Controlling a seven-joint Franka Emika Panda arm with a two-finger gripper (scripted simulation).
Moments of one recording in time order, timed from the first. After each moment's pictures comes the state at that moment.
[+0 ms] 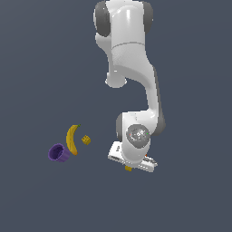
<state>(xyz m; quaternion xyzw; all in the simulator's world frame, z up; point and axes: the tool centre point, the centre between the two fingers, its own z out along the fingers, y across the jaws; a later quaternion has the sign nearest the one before) 0.134 0.064 0.022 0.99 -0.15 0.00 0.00</state>
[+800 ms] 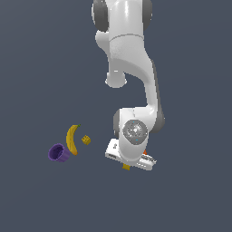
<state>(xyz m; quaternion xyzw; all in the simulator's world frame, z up) 0.132 0.053 0.043 0.99 -0.15 0.00 0.00</state>
